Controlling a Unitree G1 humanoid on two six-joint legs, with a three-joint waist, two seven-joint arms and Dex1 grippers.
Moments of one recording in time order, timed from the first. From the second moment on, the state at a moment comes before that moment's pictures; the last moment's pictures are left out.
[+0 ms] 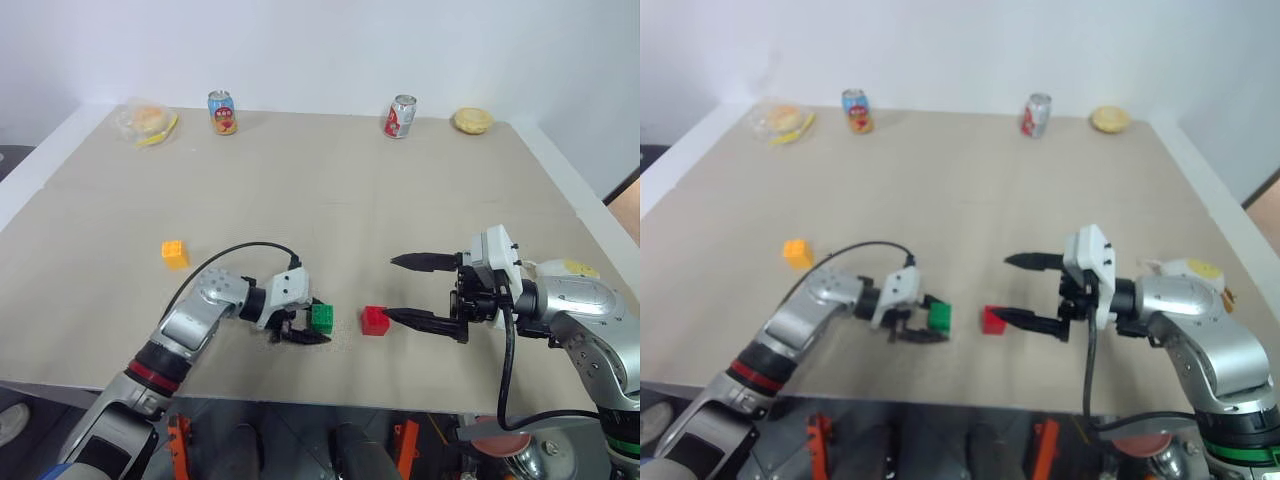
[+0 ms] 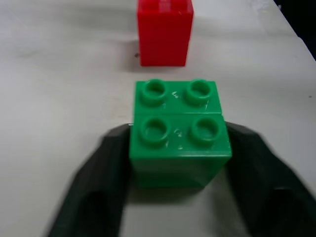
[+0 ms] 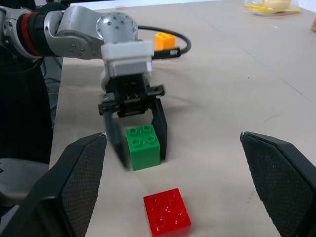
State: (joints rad) left arm -0.56 0.42 -0.39 0.12 -0.14 0.24 -1.25; right arm -0.23 -0.83 -0.13 -0.40 0.64 0.52 1.09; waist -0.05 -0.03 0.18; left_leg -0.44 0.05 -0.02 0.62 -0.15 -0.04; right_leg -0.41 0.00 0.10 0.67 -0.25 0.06
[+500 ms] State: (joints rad) left arm -0.46 0.42 0.01 -0.21 -0.35 0.49 -0.92; right arm -0.38 -0.77 -0.12 -0.38 0.73 0.54 1.10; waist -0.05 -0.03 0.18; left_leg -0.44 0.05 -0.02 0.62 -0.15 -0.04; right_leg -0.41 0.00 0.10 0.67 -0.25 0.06
